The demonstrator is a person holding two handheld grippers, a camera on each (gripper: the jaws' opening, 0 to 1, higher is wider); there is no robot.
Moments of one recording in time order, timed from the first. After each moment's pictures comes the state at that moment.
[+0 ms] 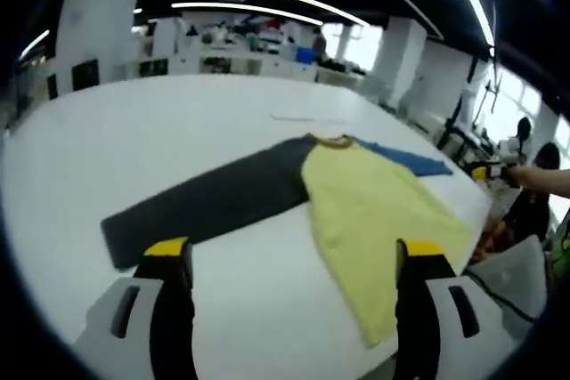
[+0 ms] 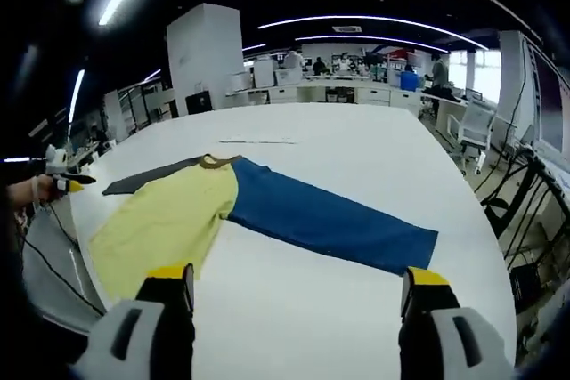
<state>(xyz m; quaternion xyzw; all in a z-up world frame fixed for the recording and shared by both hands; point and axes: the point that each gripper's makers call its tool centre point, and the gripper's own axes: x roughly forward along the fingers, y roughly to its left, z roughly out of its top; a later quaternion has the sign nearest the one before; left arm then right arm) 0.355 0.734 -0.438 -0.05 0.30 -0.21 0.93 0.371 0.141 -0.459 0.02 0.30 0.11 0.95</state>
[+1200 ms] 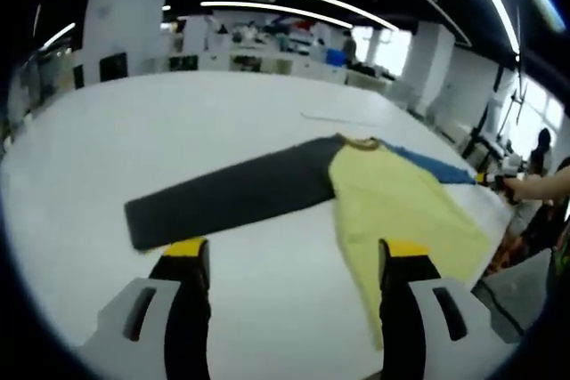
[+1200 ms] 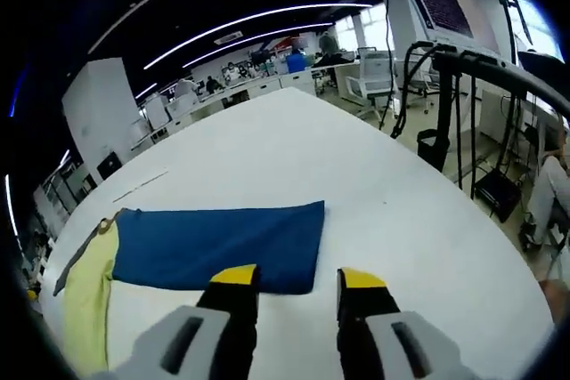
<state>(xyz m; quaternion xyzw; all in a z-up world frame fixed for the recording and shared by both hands) 0.352 0.751 -0.445 -0.05 0.30 -0.15 0.94 0.408 0.058 -0.506 0.17 0.30 -0.07 0.94</state>
